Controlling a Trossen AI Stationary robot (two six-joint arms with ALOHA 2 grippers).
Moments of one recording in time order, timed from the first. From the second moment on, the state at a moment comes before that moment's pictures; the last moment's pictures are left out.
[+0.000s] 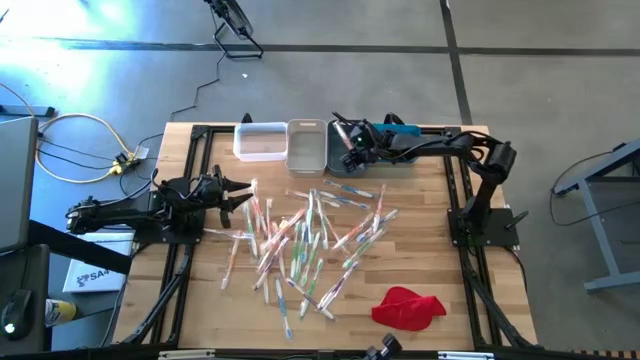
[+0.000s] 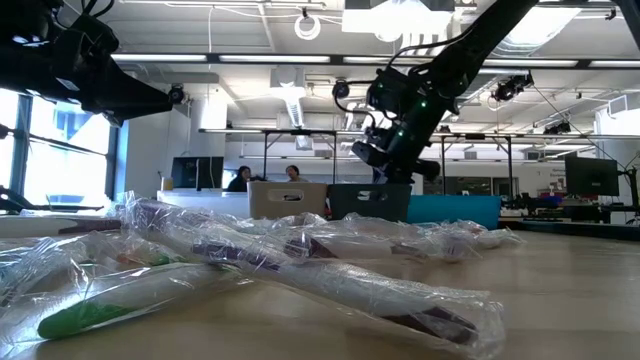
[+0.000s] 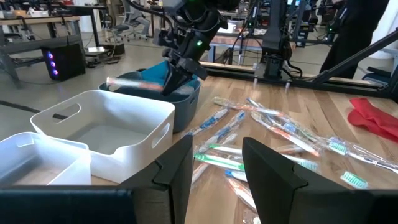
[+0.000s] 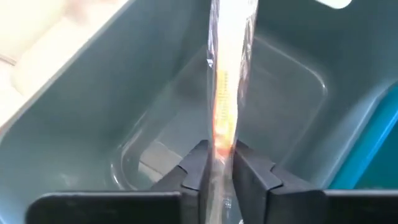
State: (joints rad) left arm 0.10 0.05 0.11 -0.11 -0.20 -0.05; right arm -0.53 1.79 1.06 -0.16 0.13 0.38
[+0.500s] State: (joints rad) left arm 0.10 0.05 0.11 -0.11 -0.20 -0.05; right arm -0.53 1.71 1.06 -0.14 0.13 0.37
